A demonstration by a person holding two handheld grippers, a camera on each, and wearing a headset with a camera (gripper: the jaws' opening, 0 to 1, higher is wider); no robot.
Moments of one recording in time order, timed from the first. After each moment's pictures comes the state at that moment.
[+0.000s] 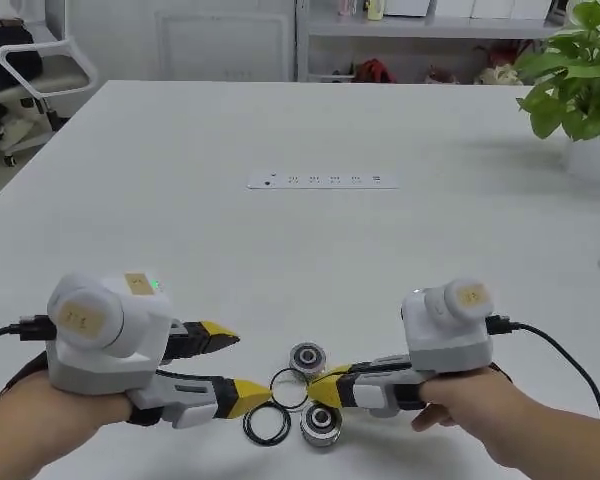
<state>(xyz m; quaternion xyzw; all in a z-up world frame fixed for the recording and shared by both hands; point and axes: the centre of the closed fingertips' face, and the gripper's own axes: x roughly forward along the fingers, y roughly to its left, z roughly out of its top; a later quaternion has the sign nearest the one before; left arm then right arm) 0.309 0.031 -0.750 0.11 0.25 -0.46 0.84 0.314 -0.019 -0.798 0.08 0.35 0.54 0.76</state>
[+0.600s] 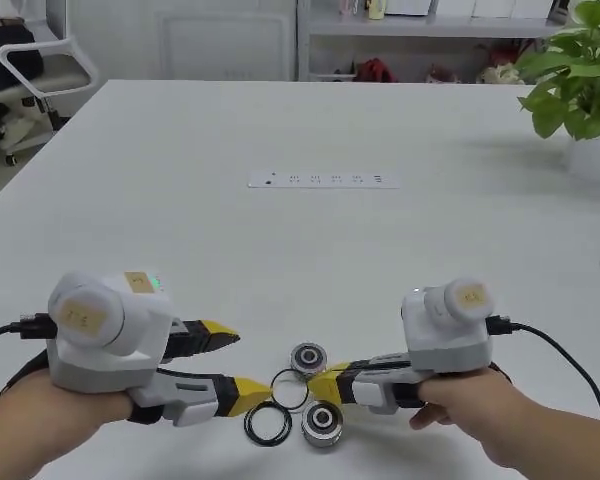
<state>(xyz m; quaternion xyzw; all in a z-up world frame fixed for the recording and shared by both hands) 0.312 0.032 -0.751 0.11 0.25 -0.46 0.85 0.317 -0.016 -0.799 0.07 0.35 0.54 0.76</state>
